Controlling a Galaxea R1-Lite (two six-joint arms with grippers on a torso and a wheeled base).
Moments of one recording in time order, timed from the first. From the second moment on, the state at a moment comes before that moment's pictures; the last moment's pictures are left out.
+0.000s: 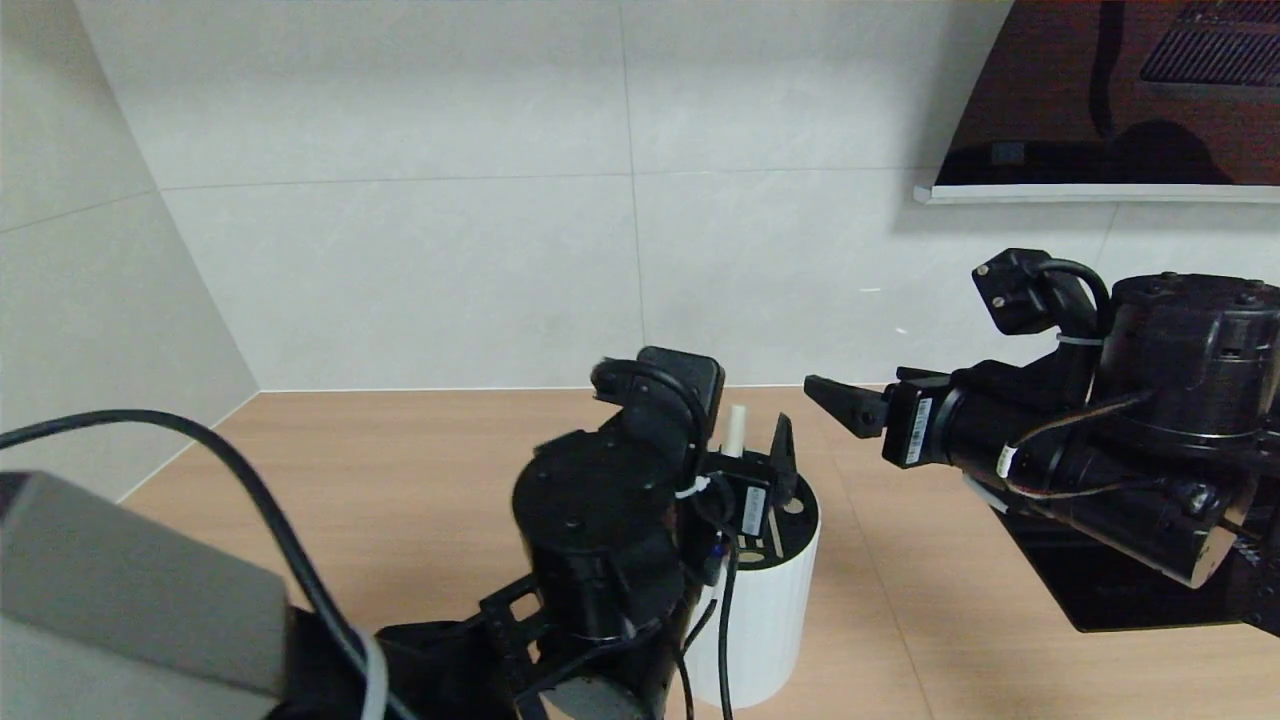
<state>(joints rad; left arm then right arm) -0.97 1.94 -0.79 -1.20 0.66 0.03 0.65 1.58 -0.76 -0.71 -0.19 0.21</state>
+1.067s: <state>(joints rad) -0.45 0.79 -0.57 -0.38 0.54 0.04 0.37 0.70 -0.38 -0.53 -0.23 0.08</state>
